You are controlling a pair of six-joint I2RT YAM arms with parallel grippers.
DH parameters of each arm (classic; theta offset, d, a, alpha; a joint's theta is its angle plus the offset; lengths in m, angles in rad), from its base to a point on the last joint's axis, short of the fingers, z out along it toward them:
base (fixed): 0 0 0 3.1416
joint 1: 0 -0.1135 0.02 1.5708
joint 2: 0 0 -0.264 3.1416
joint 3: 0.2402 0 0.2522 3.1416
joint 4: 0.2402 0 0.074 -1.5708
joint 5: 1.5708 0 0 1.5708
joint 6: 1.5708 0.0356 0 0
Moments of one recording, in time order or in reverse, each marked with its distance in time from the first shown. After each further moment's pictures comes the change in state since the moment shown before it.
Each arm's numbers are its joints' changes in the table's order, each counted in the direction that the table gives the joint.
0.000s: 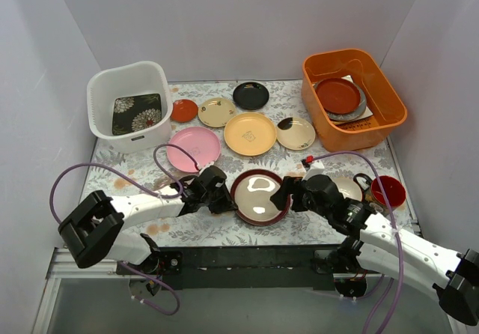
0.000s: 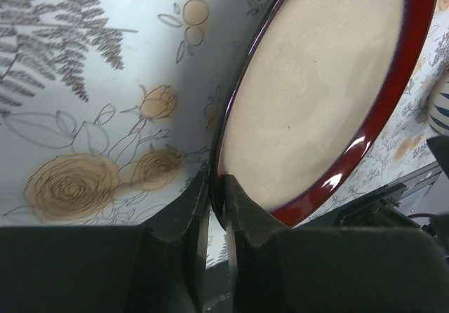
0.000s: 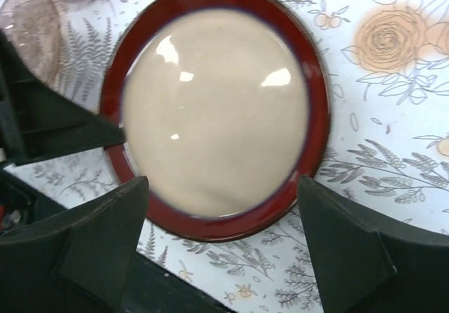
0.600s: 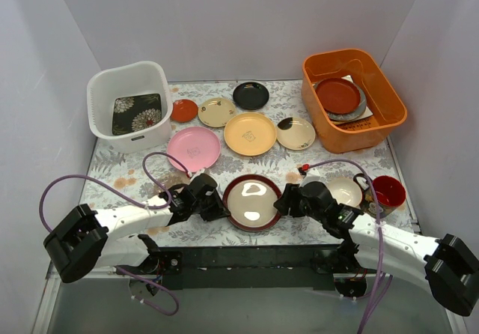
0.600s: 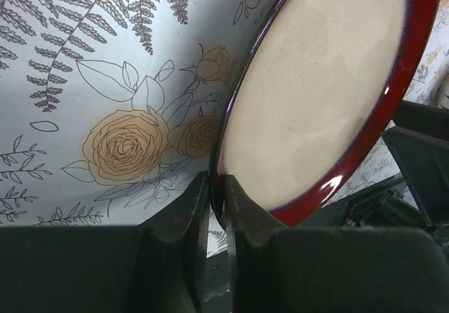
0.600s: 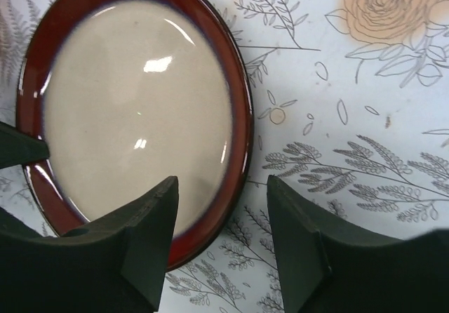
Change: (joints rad) left arm 0.000 -0.167 -0.133 0.029 -0.003 -0.036; right arm 0.028 0.143 -0.159 -0.232 -0.002 -0.015
